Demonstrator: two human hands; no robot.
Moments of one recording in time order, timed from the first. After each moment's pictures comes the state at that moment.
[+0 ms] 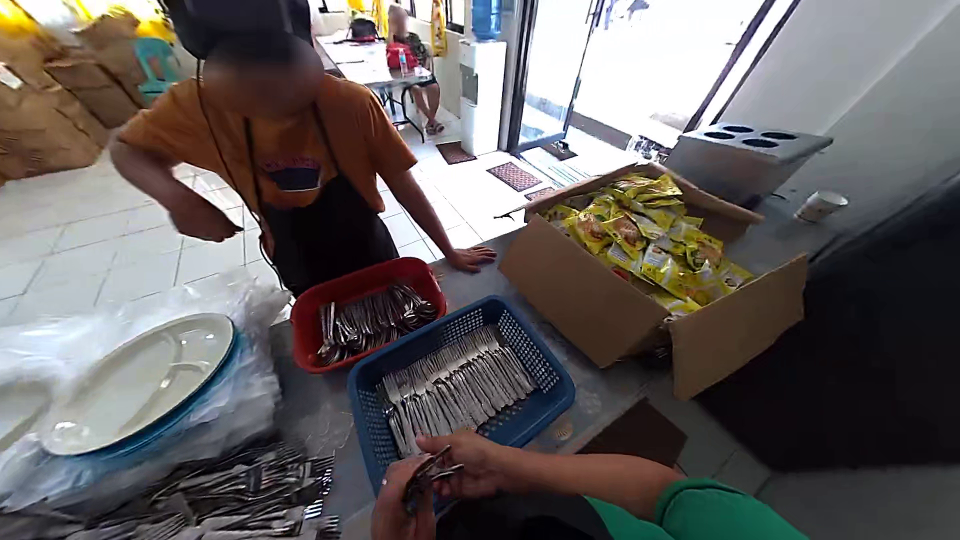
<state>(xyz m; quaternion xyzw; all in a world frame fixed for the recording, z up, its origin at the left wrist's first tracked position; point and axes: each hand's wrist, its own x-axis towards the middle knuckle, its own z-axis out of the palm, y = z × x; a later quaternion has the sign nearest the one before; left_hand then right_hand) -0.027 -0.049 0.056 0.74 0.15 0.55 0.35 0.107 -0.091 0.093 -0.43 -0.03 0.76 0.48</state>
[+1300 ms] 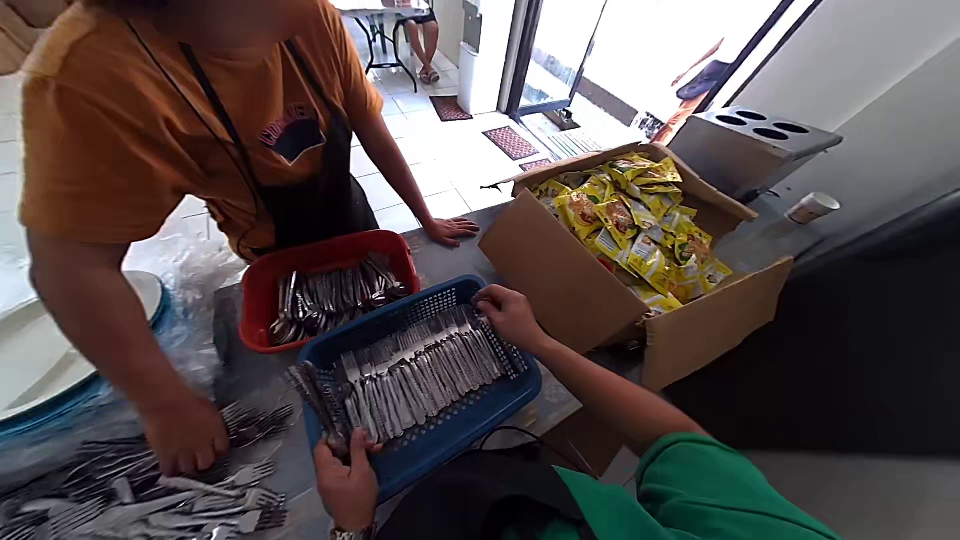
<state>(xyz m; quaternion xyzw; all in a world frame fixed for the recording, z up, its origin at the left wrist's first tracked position) -0.005 -0.045 0.001 0.59 0.50 0.44 0.45 0.309 -0.087 0.098 -0.77 -0.42 0.24 0.41</state>
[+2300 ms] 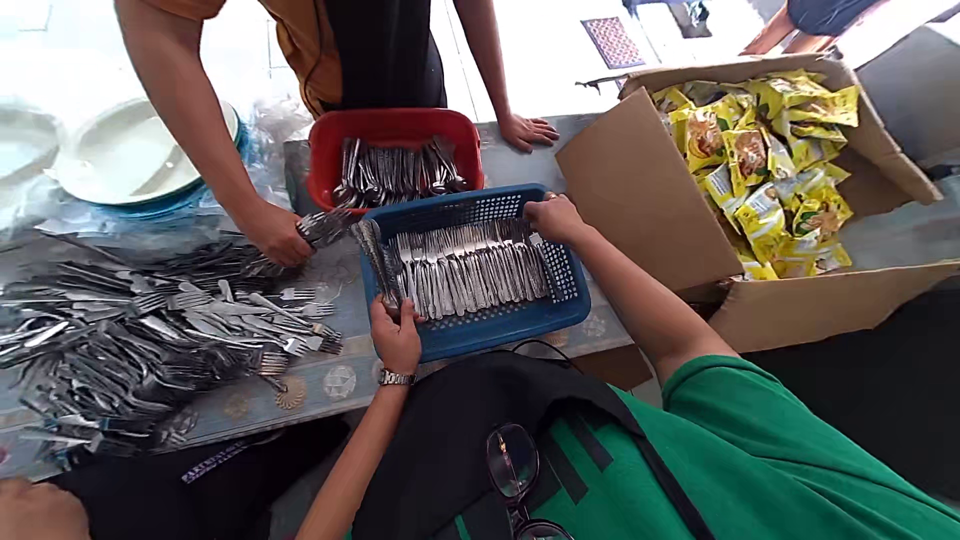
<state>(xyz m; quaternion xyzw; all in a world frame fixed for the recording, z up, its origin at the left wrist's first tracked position) -0.007 -0.039 -0.004 0.58 0.53 0.41 0.46 0.353 -0.022 0.036 -0.76 -0.61 0.20 0.00</state>
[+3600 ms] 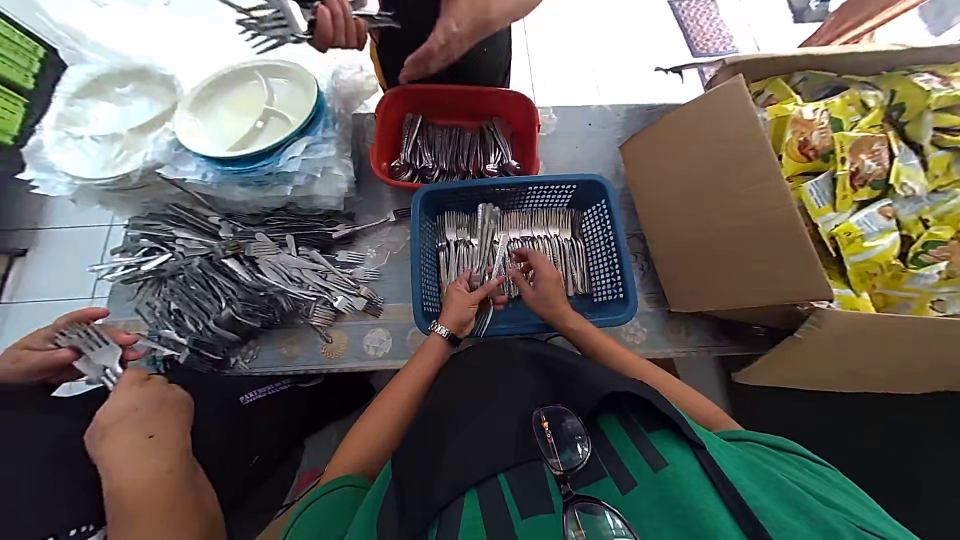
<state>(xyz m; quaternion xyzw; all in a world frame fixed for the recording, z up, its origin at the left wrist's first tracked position) 0.025 -0.034 0.018 0.34 0.47 0.24 0.78 0.190 -0.092 -0.001 -0.70 -0.55 0.25 0.37</state>
